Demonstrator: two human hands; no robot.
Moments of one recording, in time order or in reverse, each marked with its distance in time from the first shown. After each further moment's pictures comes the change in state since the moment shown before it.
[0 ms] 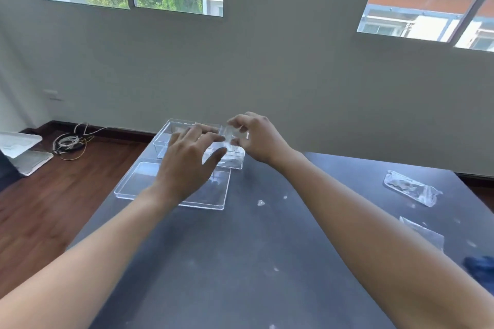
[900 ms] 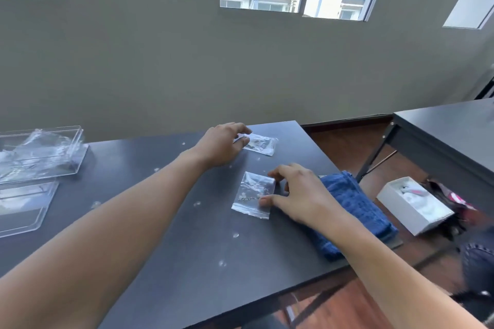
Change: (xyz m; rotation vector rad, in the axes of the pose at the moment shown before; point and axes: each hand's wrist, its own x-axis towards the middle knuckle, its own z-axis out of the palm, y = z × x) left_hand 0.082 0.309 0.172 -0.383 -0.654 0.141; right_hand -0.331 0.119 -0.171 -0.176 0.009 0.723
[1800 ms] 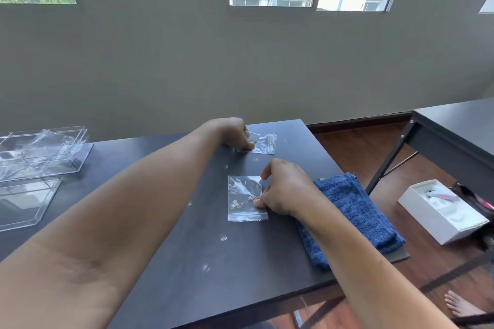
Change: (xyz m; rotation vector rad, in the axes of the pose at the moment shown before) left_hand 0.068 0.021 0.006 0.199 -0.344 -0.327; right_hand 0.023 -0.010 -0.006 -0.002 -0.137 0.150
